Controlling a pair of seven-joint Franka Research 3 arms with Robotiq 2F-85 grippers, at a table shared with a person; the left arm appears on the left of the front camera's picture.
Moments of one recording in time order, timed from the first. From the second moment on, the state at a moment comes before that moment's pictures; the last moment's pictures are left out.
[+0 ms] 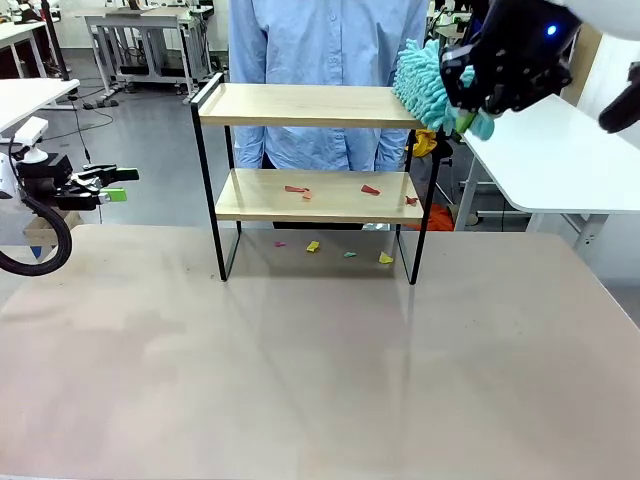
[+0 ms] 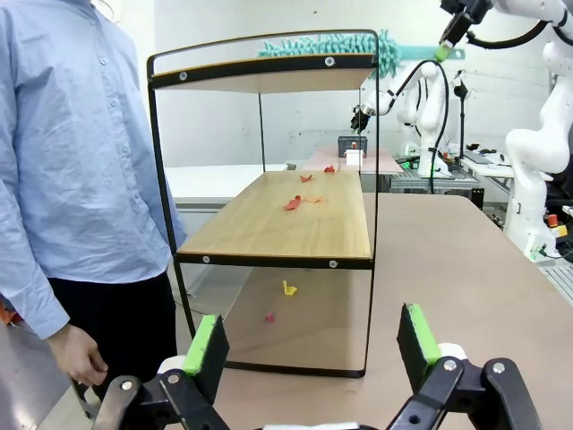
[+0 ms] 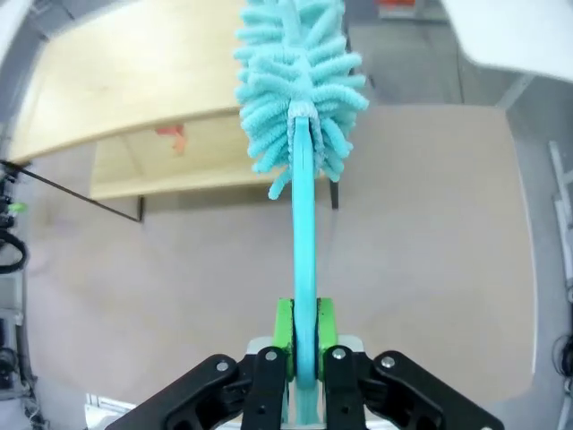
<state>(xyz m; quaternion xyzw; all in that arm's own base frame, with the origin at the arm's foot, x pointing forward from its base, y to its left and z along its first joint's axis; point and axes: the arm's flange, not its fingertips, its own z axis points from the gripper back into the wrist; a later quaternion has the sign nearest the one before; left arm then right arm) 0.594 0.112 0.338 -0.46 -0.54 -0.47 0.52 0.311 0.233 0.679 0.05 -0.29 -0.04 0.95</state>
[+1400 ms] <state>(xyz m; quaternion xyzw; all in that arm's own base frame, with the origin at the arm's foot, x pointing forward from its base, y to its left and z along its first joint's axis) 0.594 0.112 0.338 -0.46 -0.54 -0.47 0.52 0.233 0.222 0.651 0.26 -0.10 0.52 0.81</state>
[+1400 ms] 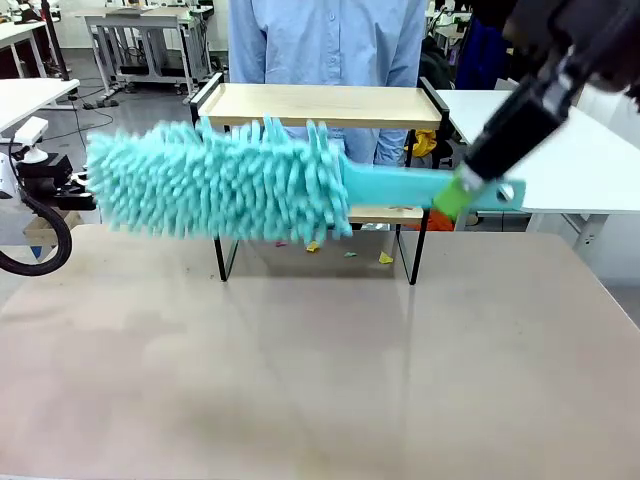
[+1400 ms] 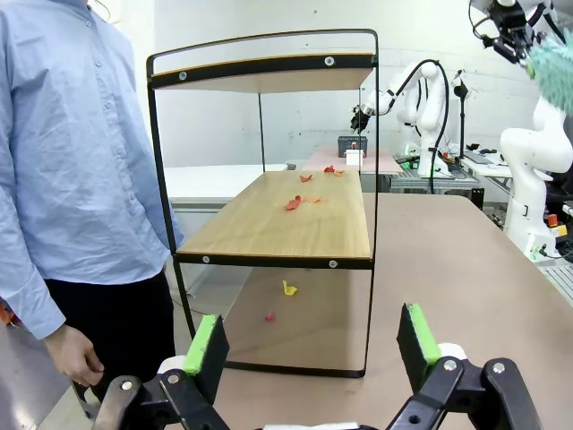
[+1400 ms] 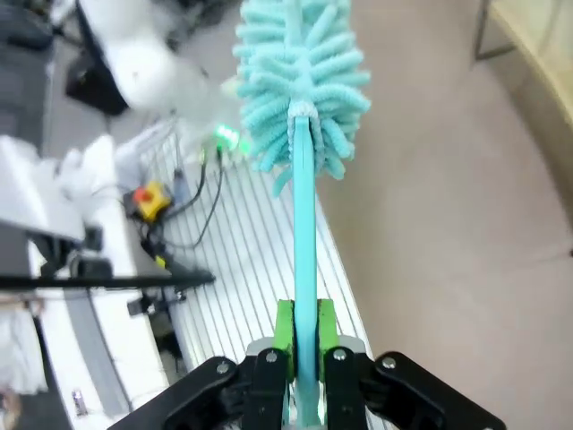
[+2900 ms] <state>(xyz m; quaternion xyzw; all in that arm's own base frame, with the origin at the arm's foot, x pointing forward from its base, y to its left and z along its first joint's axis) 0.594 0.112 0.338 -0.46 -0.54 -0.47 0.52 0.284 0.099 0.469 0.21 0.00 0.55 0.81</state>
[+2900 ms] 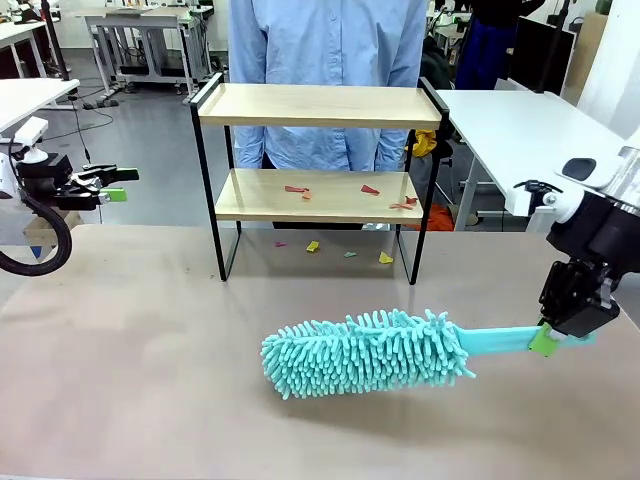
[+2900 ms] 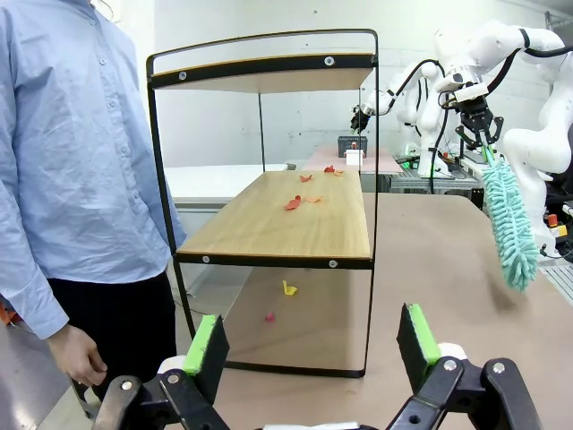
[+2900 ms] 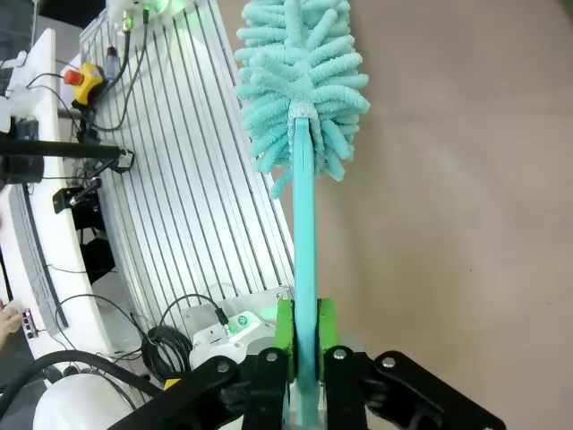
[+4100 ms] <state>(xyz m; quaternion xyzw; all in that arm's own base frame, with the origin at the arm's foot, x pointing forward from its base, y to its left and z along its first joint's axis) 0.594 0.112 0.338 -0.46 -0.54 -0.47 0.52 0.284 0.099 0.470 0.21 -0.01 0.55 0.81</state>
